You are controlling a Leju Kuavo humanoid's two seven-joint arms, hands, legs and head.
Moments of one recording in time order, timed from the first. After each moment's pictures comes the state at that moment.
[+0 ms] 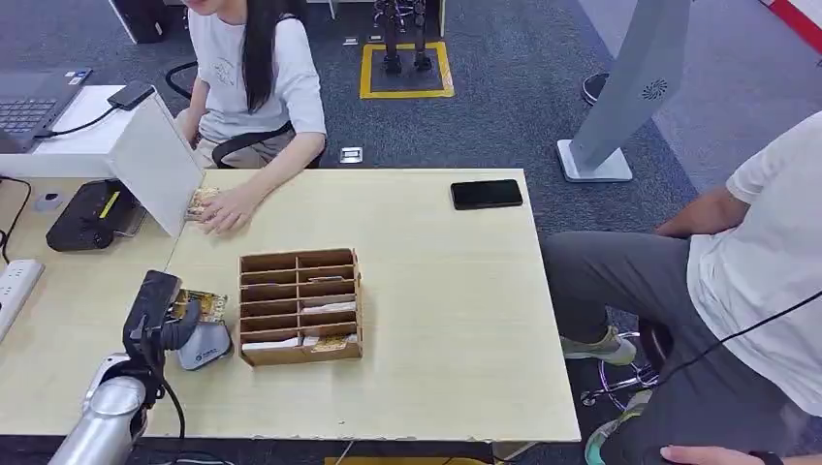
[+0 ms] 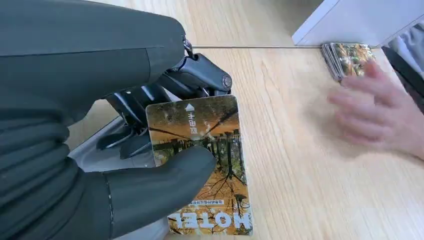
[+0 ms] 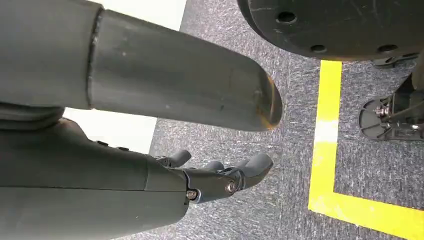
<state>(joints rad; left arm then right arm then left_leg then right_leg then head) -0.22 0.32 -0.24 -1.17 -0.11 0.22 0.06 0.00 0.32 -1.52 -0.75 1.55 0.52 0.05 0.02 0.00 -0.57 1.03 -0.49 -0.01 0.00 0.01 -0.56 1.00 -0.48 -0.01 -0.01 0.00</state>
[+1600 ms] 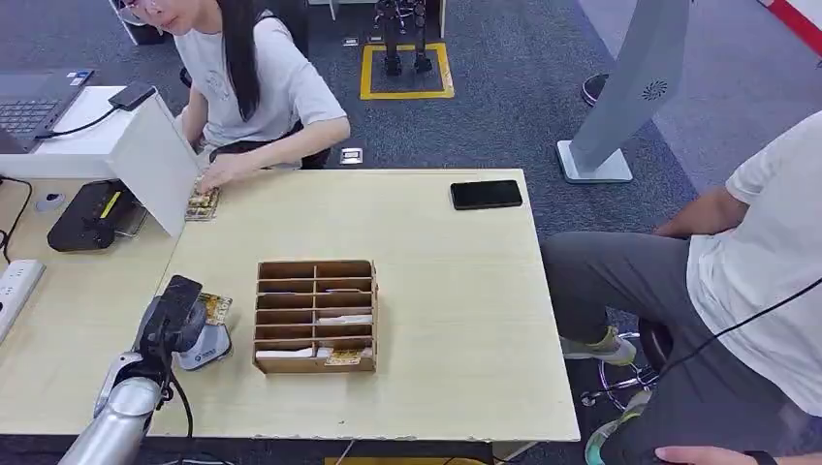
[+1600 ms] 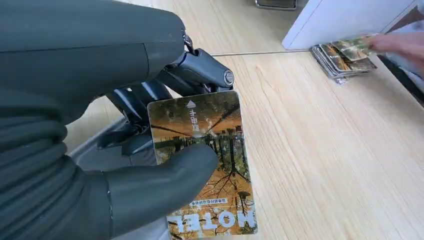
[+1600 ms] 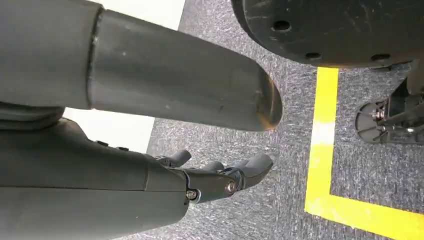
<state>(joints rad) -0.24 0.31 -0.28 -1.11 -0.25 0.25 0.08 0.00 0.32 -1.52 -0.73 1.55 0.50 0.04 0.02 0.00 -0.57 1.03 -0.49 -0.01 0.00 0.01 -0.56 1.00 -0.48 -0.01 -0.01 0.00</state>
